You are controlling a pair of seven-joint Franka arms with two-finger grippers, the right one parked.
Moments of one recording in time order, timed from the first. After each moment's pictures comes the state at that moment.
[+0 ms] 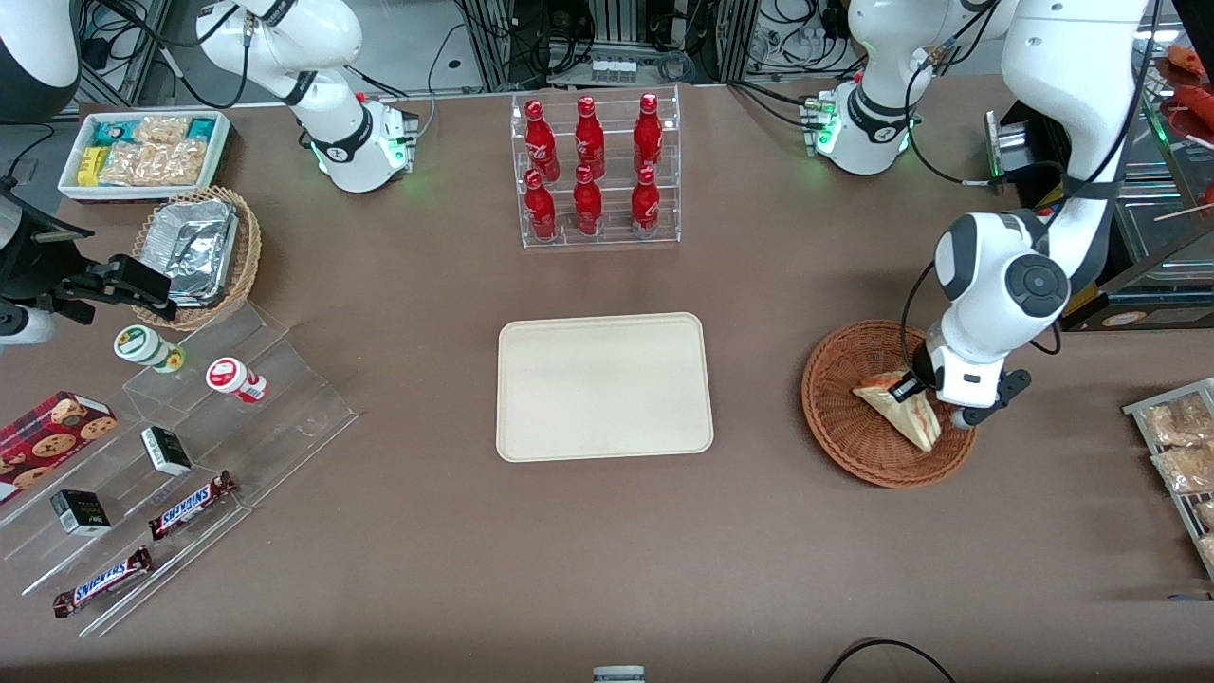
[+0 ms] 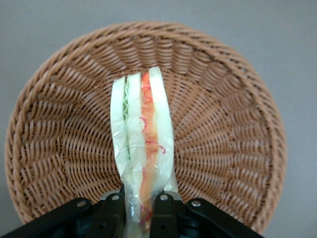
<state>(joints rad) -0.01 0.25 -0.08 -2.18 0.00 2.48 -0.67</state>
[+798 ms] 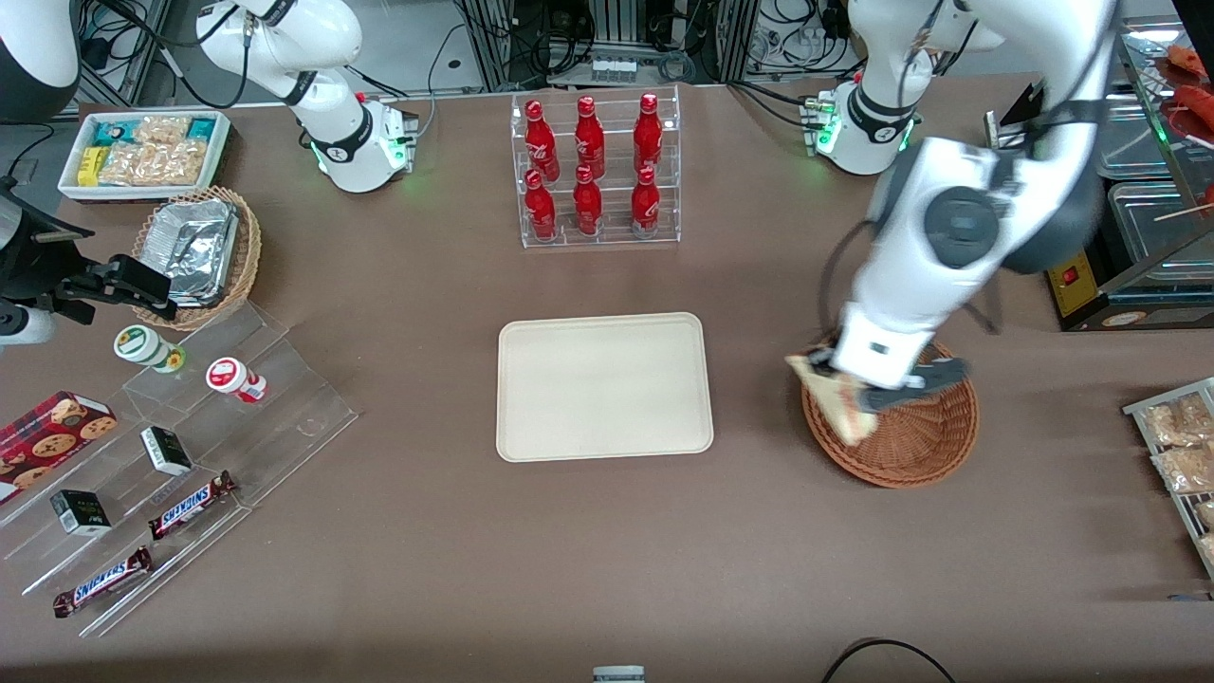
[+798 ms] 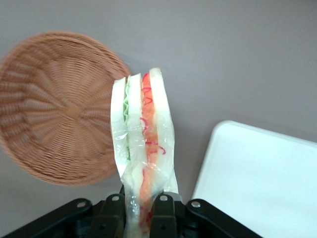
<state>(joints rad) -0.34 0.25 -0.10 -1.75 0.04 1.98 -0.72</state>
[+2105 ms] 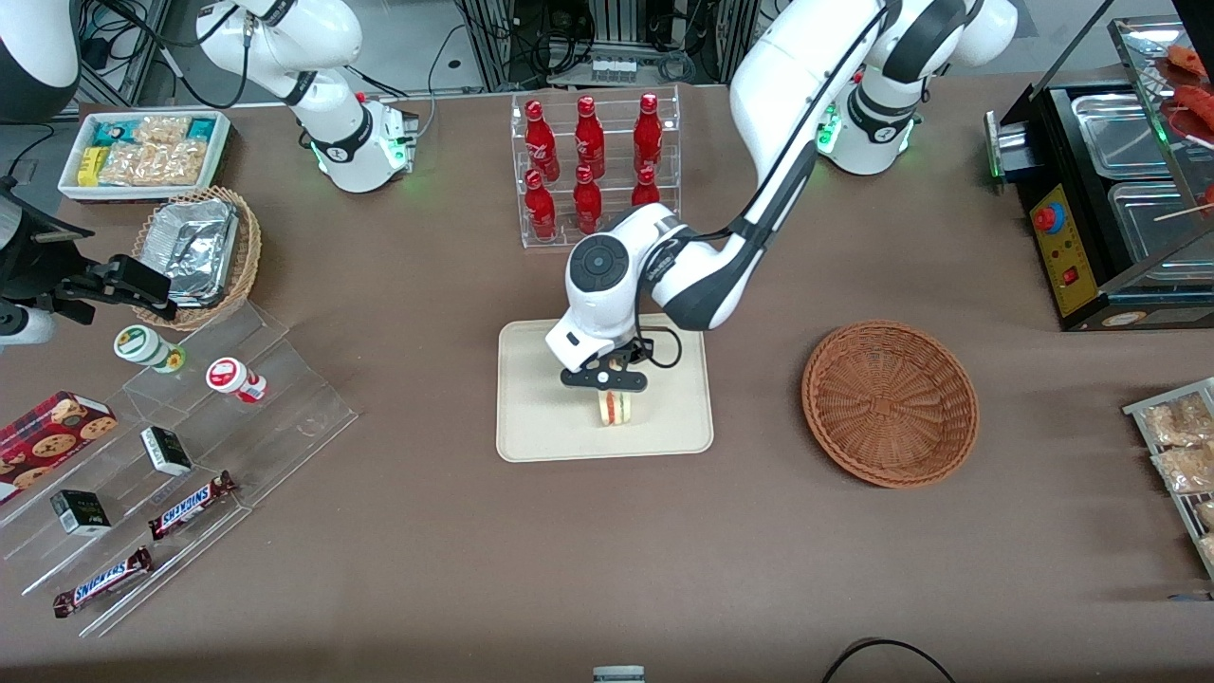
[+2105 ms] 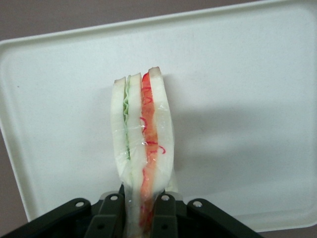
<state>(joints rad) -0.74 0.76 -0.10 -1.40 0.07 2.13 -0.76</state>
